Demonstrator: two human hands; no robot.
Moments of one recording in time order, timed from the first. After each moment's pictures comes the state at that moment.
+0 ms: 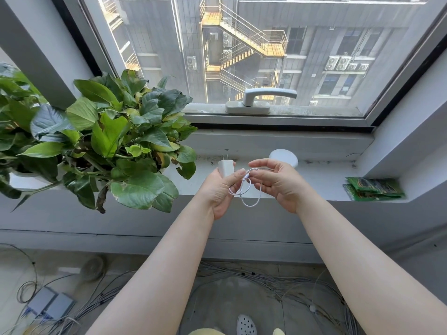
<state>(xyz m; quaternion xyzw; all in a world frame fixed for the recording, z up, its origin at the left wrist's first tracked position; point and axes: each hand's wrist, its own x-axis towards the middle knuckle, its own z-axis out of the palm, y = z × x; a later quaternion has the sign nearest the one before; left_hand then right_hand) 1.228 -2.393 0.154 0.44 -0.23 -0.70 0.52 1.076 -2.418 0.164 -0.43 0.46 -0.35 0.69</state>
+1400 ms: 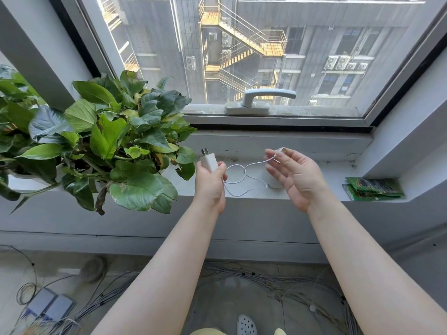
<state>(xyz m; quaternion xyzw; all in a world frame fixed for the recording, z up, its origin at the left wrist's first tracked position) 1.228 -2.404 0.150 0.53 -0.20 -0.54 0.62 1.059 -2.419 0.175 -0.29 0.44 -0.52 0.67</state>
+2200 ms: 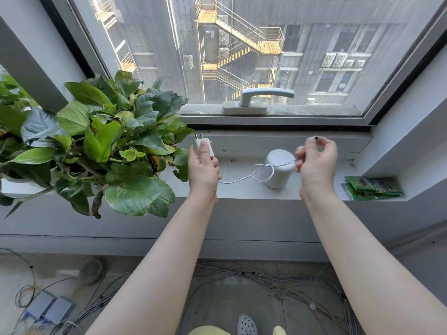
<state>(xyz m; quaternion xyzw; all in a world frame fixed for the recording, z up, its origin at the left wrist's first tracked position) 1.235 -2.417 0.164 0.56 -0.27 -0.46 0.63 1.053 -2.441 0.175 -0.32 0.56 -0.65 0.40</state>
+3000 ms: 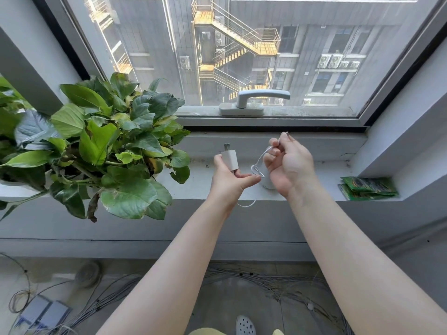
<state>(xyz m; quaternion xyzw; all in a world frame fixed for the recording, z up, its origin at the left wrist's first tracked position) 1.205 -2.404 0.159 0.59 -0.40 -0.54 0.45 1.088 -2.440 0.199 -0.14 0.36 -0.63 0.67</state>
